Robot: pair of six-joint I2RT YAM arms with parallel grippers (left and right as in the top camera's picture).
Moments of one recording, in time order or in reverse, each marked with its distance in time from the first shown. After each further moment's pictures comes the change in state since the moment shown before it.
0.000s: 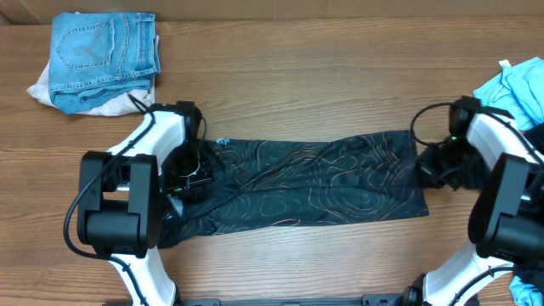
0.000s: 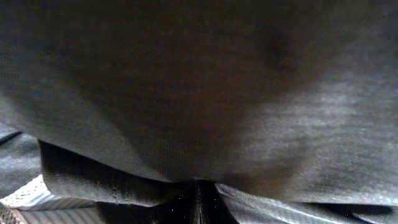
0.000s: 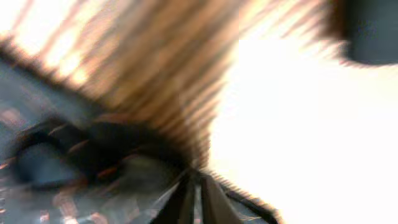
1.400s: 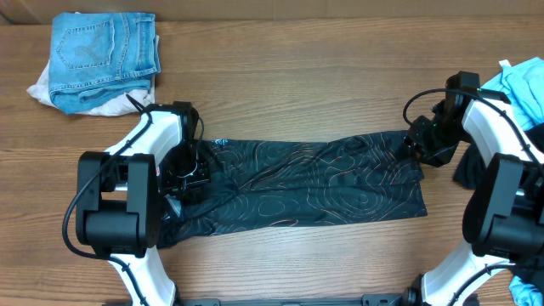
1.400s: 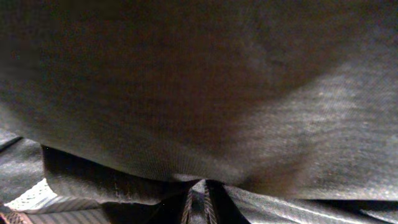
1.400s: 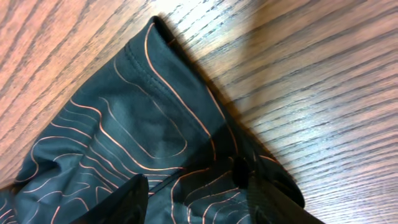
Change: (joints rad) left arm 0.010 0.000 -0.001 -0.008 -0.010 0.049; right arm 0.074 0.010 0.130 0.077 -0.153 -0.119
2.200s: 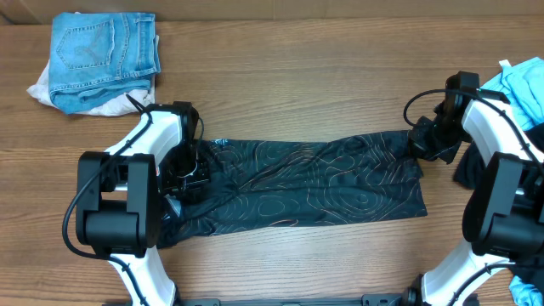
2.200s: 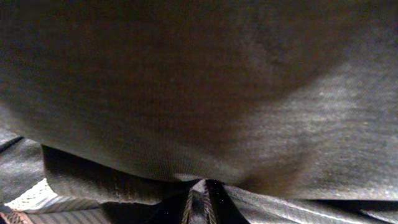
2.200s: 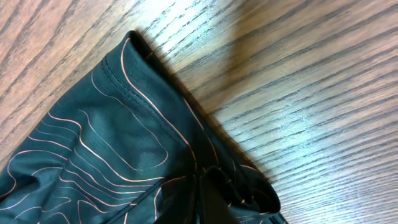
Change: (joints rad) left arm 0.000 0.000 0.000 0.000 -0.002 0.000; right arm 0.000 0.005 -0.001 0.007 0.058 0.000
